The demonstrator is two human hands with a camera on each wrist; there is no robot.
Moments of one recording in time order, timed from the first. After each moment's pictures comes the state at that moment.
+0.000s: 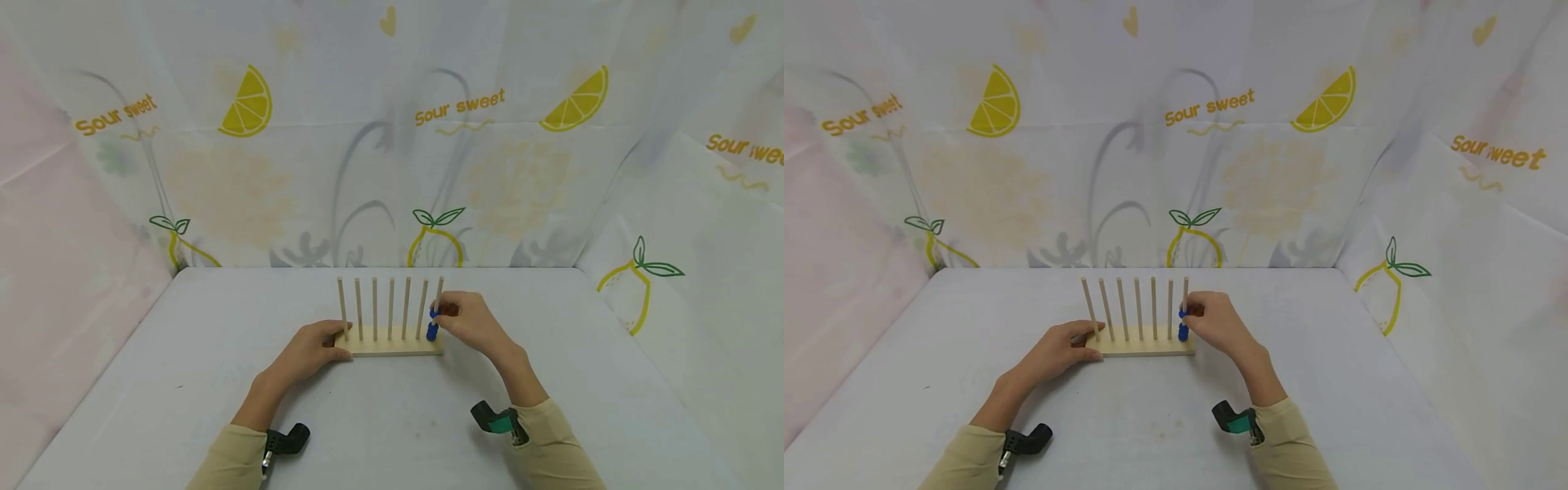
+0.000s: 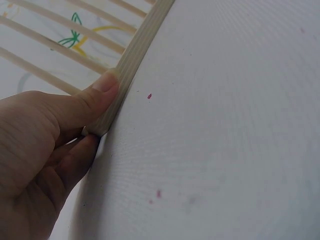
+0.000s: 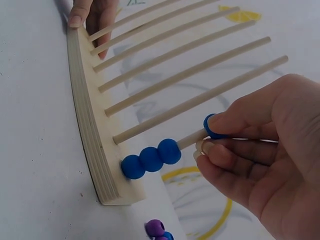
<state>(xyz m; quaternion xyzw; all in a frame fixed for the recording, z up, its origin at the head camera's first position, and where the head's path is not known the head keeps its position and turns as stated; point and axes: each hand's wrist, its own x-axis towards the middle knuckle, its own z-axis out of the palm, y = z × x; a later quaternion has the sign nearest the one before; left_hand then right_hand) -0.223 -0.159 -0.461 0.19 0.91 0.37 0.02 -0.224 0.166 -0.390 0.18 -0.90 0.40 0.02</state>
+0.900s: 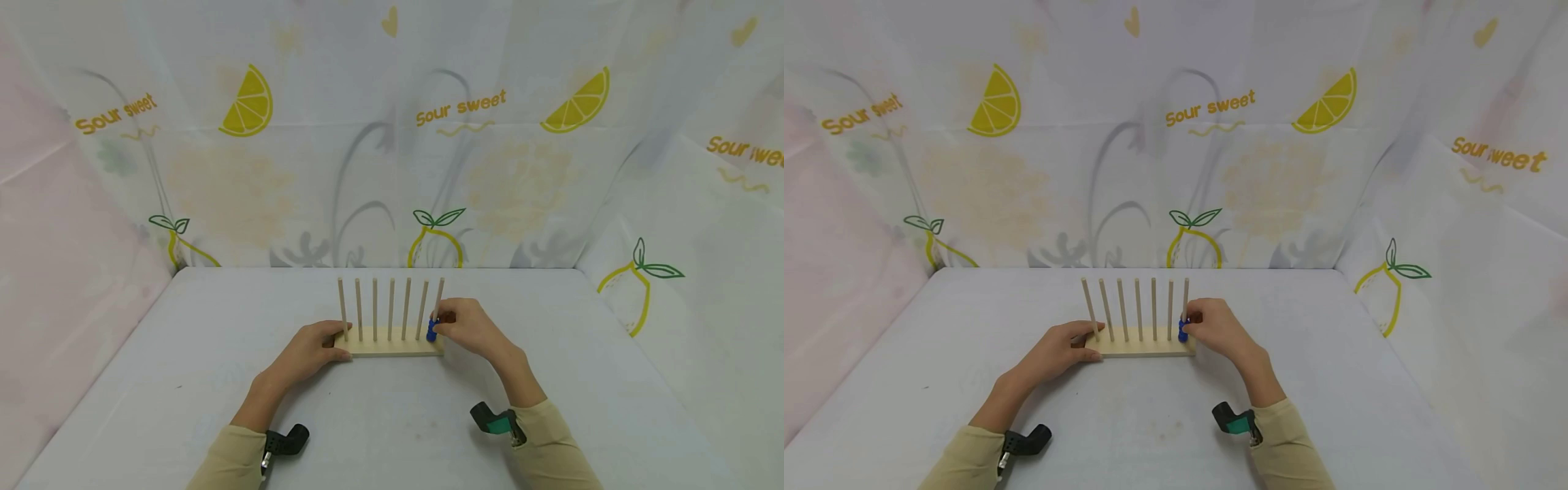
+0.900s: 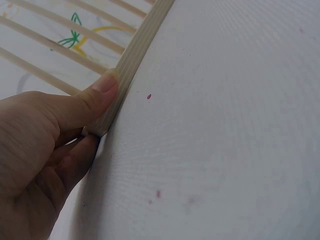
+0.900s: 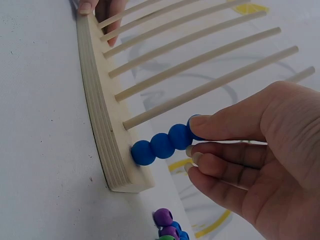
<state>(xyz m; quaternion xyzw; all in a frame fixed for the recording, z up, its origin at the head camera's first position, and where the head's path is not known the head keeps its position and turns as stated) -0.222 -0.159 -0.459 0.19 0.91 0.37 0.02 -0.229 0.167 -0.401 0.18 -0.91 0.38 -0.03</state>
